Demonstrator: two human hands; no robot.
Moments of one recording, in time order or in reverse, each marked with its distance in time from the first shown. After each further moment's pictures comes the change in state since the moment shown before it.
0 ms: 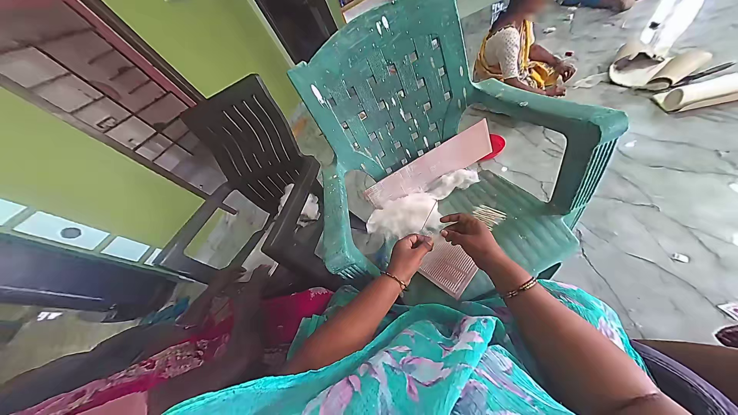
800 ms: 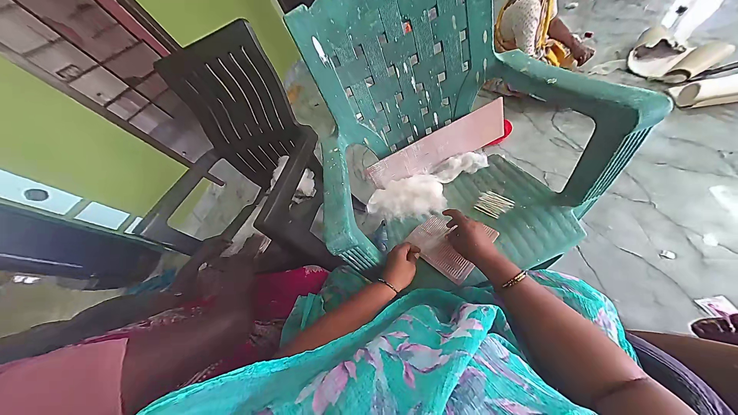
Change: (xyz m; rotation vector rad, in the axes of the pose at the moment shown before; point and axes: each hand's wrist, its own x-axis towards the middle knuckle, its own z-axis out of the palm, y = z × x) left_hand -0.020 -0.053 -0.020 0.460 -0.157 -0.126; right_hand 0.002 0.021 0.016 -0.812 -0.106 0.012
